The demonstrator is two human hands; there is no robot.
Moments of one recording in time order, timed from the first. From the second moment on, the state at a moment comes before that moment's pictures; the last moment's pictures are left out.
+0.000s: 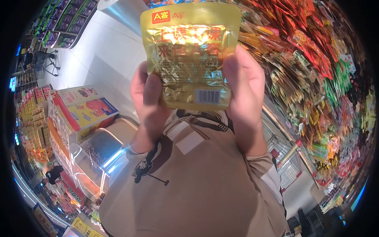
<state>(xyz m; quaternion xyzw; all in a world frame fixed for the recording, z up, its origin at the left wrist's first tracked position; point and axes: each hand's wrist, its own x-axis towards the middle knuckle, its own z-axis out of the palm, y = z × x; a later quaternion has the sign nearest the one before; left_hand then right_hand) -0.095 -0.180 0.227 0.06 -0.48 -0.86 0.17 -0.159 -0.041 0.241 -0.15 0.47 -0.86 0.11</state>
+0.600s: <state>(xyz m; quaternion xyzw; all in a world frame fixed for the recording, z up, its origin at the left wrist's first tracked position) -0.094 -0.182 0.223 0.00 -0.51 -0.84 0.17 -0.162 -0.039 0.243 -0.12 0.44 -0.88 0.17</state>
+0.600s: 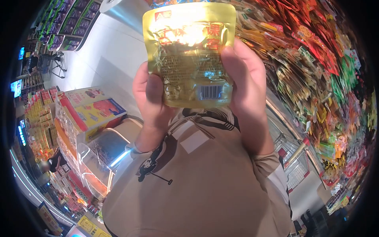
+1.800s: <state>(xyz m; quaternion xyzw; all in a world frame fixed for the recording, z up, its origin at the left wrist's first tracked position) -0.049 -0.156 0.092 0.11 -0.73 -0.63 -0.25 -0.402 0.247 0.210 0.02 0.90 -0.23 -0.37</state>
